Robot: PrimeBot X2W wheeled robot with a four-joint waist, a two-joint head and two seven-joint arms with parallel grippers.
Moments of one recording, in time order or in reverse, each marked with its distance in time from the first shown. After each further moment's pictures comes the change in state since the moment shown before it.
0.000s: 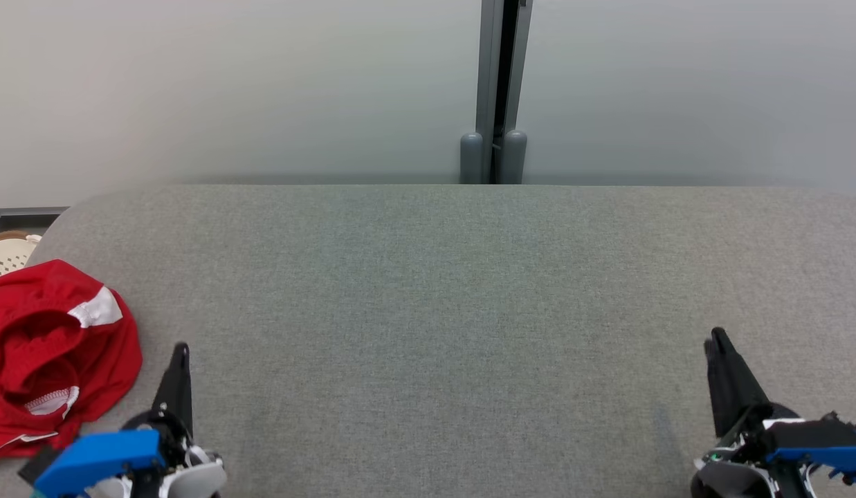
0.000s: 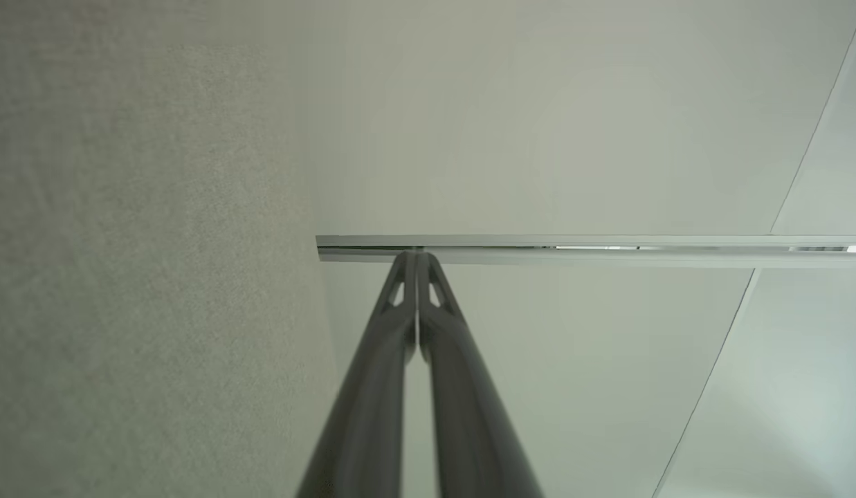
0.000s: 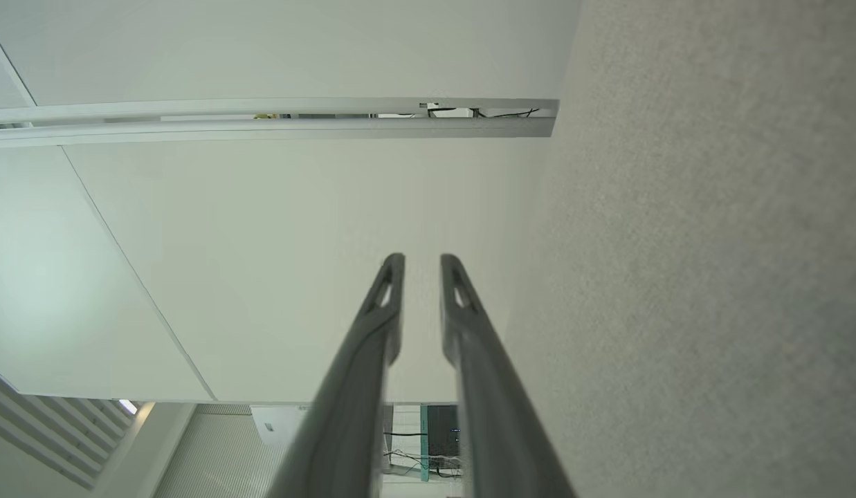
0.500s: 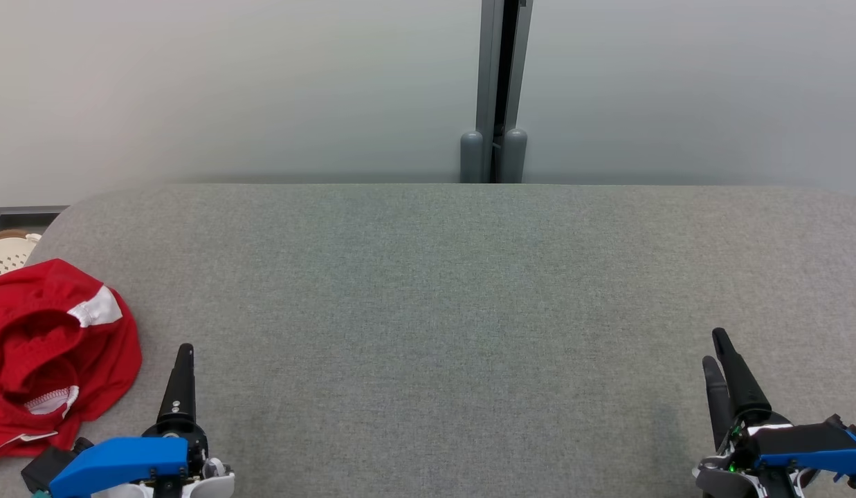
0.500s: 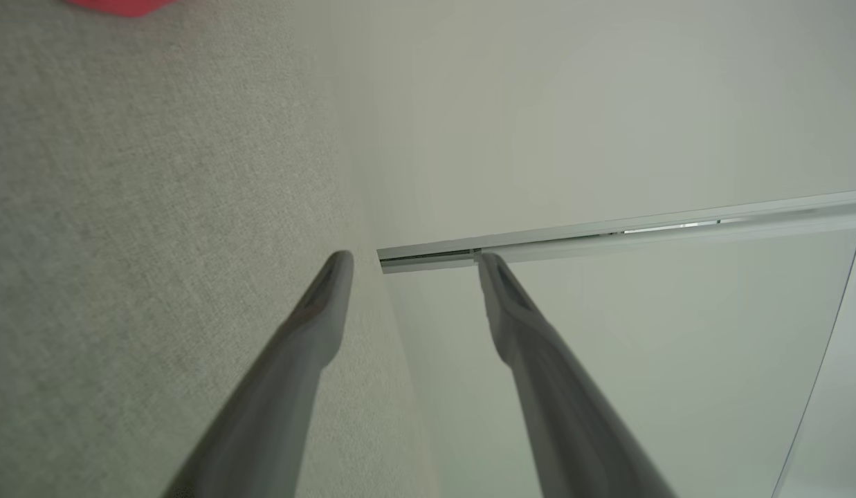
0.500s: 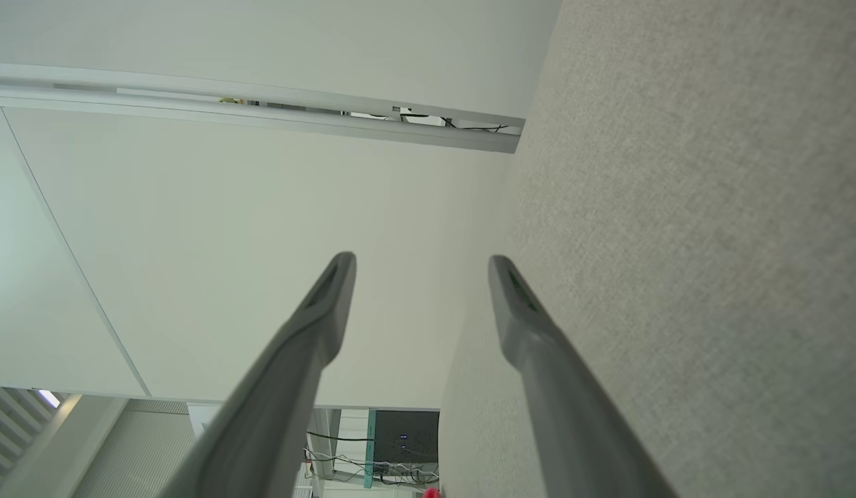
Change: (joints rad) left arm 0.029 -0.008 -0.018 0.042 0.168 0.001 -0.058; right arm 0.021 -0.008 0.029 0.025 -0.104 -0.002 -0.059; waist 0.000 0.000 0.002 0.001
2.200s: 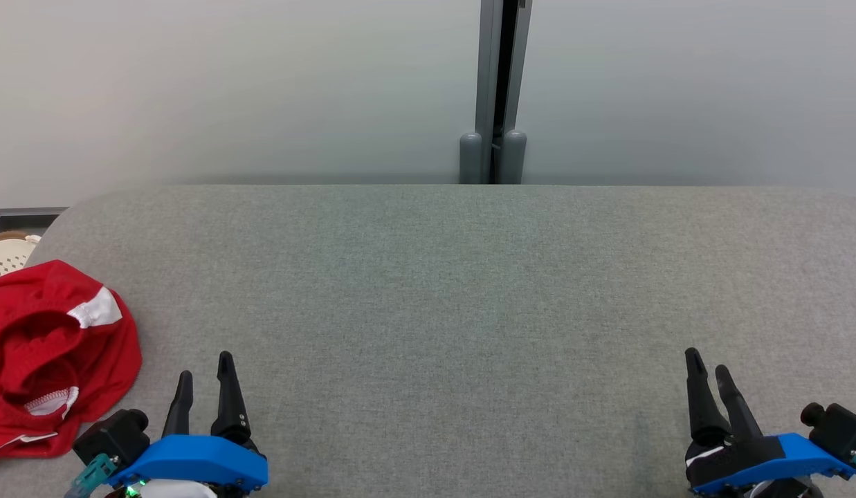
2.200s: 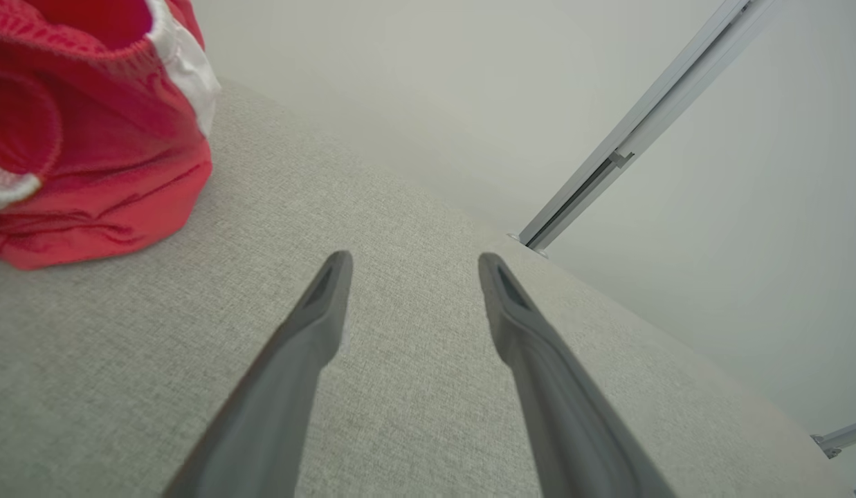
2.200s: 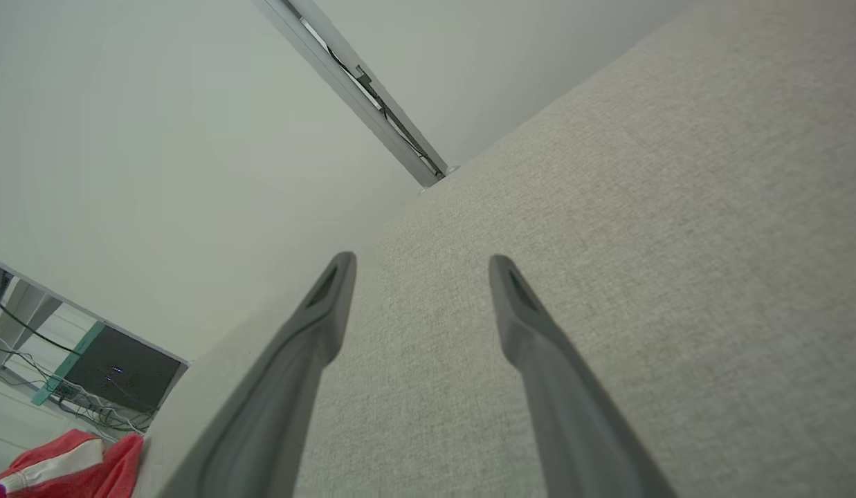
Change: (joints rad) left arm 0.000 0.002 -0.106 0.048 0.846 0.088 -0.181; right arm 0.009 0.006 0.027 0.057 -0.769 0.000 -0.182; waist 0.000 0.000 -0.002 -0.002
